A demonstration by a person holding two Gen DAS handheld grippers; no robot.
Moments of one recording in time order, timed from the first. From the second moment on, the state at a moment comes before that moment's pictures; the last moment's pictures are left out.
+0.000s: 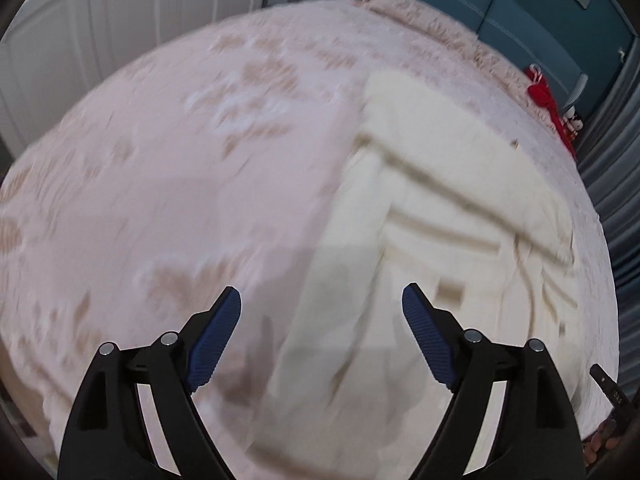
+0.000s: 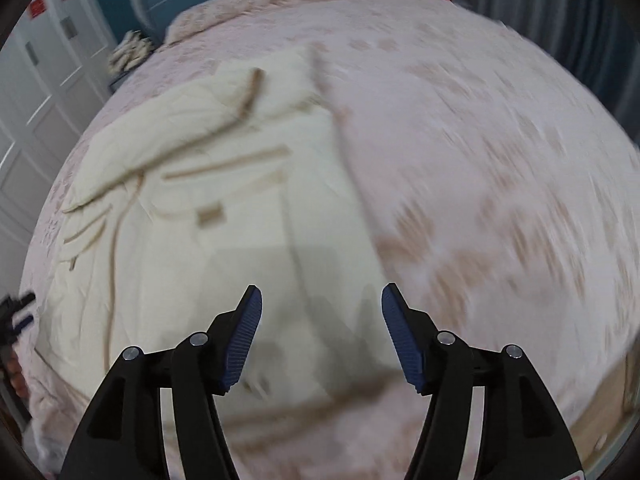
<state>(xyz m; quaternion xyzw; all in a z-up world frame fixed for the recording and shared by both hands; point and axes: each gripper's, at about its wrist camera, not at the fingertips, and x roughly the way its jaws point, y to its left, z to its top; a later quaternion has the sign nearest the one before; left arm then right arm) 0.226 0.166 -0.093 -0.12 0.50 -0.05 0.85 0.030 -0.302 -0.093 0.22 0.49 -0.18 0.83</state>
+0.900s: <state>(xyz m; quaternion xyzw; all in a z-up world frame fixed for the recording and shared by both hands) 0.170 0.161 -0.081 -0.15 0.52 -0.13 0.83 0.002 -0.305 -0.094 0.35 0.42 -0.14 0.83</state>
